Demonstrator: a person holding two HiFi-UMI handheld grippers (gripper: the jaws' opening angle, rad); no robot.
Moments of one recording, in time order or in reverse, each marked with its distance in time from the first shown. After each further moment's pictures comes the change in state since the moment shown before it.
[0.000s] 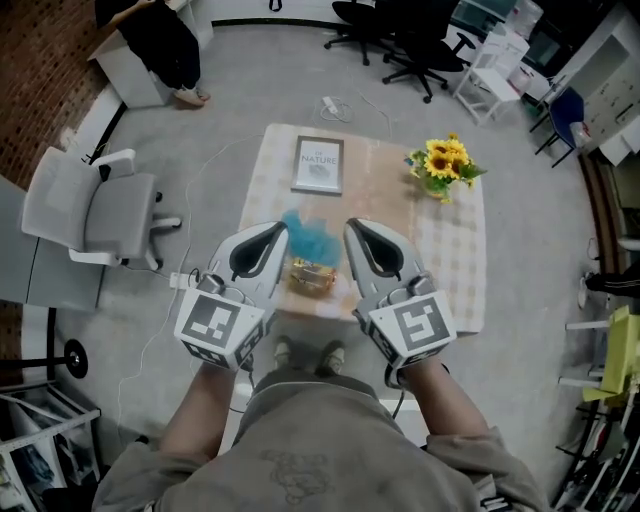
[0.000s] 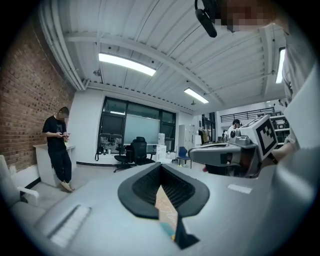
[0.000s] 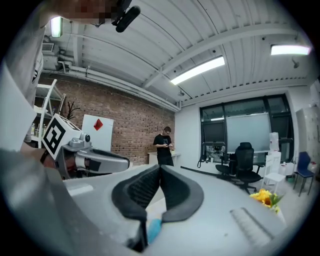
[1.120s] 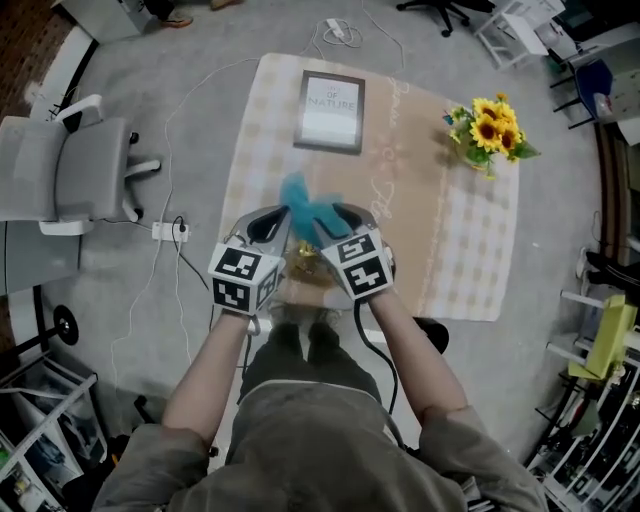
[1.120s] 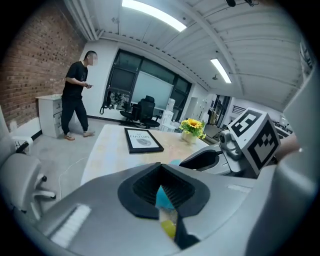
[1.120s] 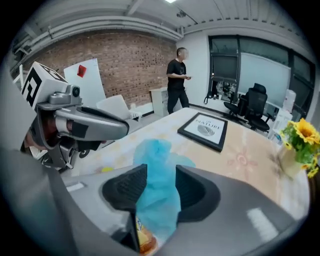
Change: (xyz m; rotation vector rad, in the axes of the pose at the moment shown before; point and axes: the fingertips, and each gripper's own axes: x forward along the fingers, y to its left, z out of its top) left arm 0.096 0.085 -0.270 -0.247 0.431 -0.008; right arm 0.133 -0.004 -0.329 0.102 0.757 0.109
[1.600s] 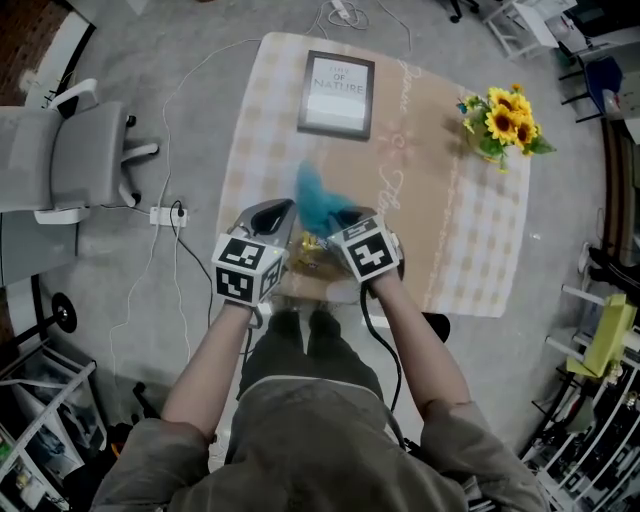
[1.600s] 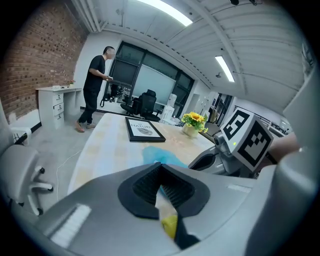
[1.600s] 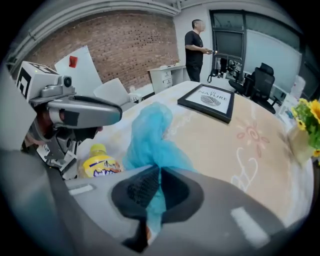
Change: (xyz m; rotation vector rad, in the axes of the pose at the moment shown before) left arm 0.020 0.007 -0.033 -0.041 0.059 -0.014; right arm 0.028 -0.008 -0.054 0.044 0.237 0.057
